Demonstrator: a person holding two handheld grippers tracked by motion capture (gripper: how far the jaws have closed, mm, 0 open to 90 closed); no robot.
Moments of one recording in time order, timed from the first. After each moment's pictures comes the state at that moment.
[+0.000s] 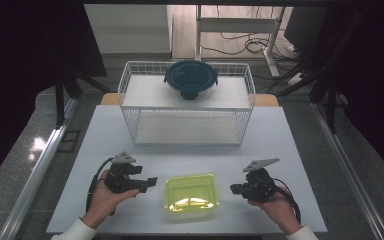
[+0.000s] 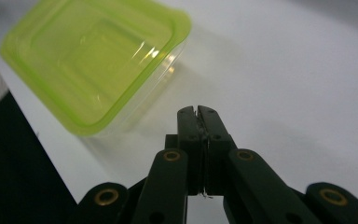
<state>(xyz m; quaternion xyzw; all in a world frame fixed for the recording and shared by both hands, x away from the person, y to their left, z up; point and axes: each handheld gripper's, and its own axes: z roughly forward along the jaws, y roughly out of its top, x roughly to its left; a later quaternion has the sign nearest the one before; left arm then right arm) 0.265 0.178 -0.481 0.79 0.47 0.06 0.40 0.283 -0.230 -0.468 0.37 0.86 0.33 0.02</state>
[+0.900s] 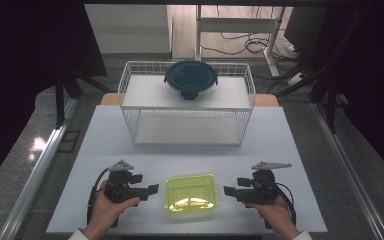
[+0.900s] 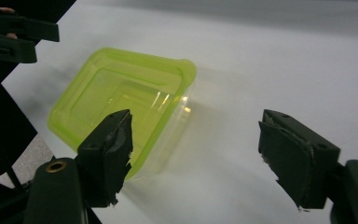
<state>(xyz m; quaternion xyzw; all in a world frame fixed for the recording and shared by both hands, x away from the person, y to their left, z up) 0.241 0.171 -0.483 0.75 0.50 0.02 0.42 0.273 -0.232 -0.466 0.45 0.79 0.42 -0.01</state>
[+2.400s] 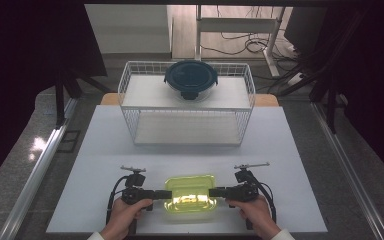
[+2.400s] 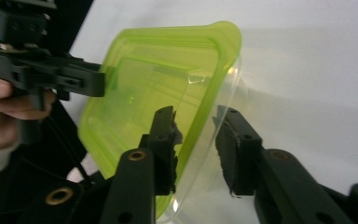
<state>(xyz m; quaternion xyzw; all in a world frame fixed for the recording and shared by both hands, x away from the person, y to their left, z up) 0.254 0.146 -0.526 0.68 0.56 -0.18 0.44 0.289 -0.199 -0.503 0.49 0.75 0.41 -0.16</state>
